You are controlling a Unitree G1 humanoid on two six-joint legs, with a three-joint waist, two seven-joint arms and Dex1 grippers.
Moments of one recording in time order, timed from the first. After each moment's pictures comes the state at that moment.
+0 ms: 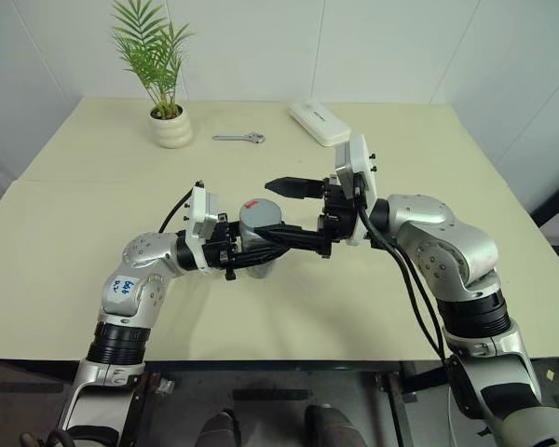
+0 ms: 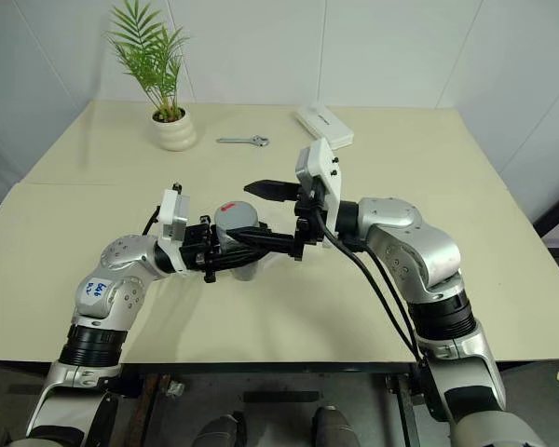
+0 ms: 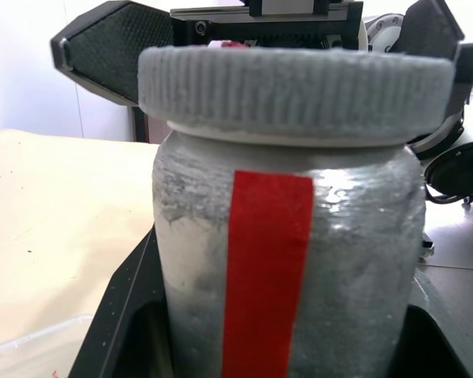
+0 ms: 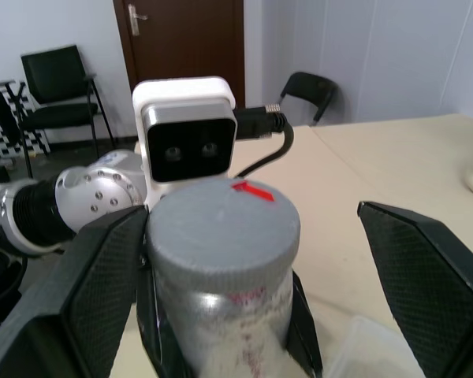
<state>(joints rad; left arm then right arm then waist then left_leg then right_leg) -0.60 0.43 0.01 0.02 -0.55 0.31 -1.12 -0.84 -0.43 0.11 -0.15 0.64 0.64 0.93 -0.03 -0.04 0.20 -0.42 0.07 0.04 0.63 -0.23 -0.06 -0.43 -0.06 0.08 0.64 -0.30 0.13</state>
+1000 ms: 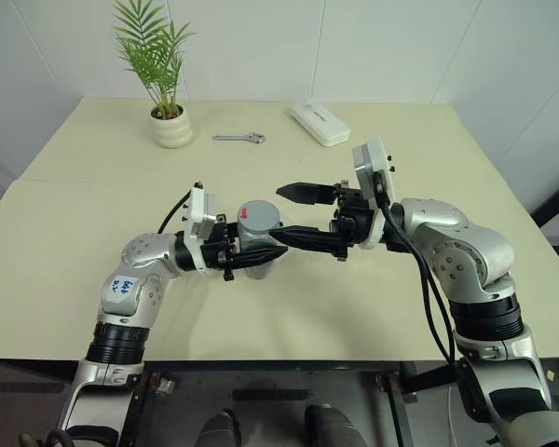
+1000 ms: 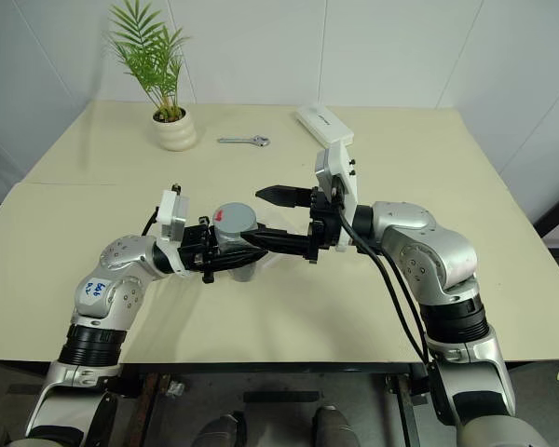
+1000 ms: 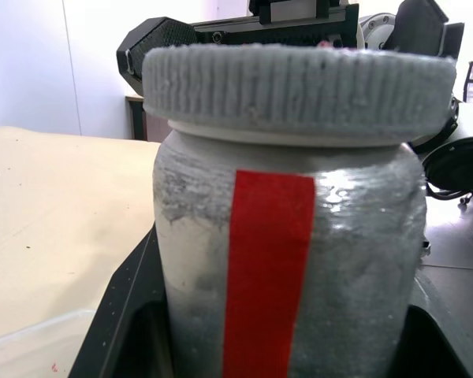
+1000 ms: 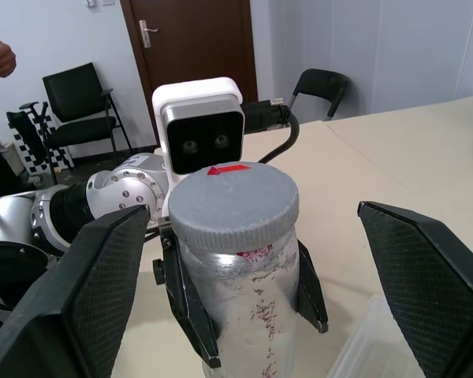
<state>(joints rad) -0.60 0.44 0.02 0.04 -0.55 0.30 -1.13 -0.82 -0.46 0.06 -0.16 0.72 0.71 0.97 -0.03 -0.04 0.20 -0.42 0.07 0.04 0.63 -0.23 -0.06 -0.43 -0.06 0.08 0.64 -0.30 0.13</state>
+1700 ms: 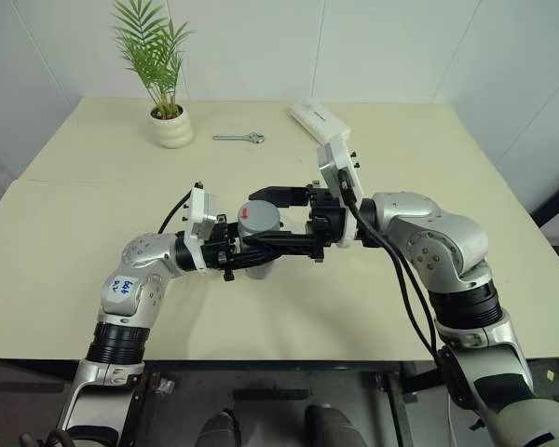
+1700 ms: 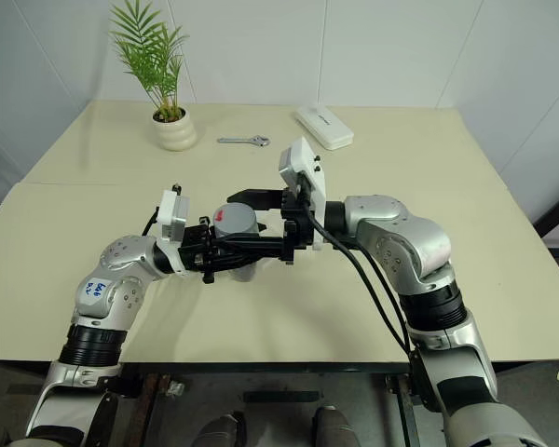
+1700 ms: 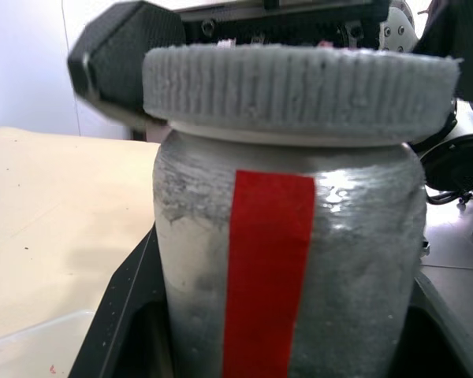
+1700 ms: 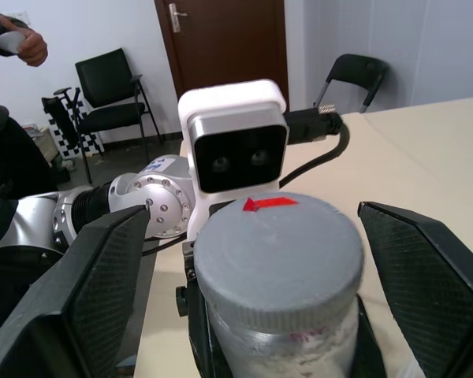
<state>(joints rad) -0.60 0.43 0.02 0.04 -0.55 0.30 -1.14 -0.90 -0.38 0.14 -0.13 0.69 0.76 0.97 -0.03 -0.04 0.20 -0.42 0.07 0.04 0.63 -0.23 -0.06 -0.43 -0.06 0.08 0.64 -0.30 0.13</state>
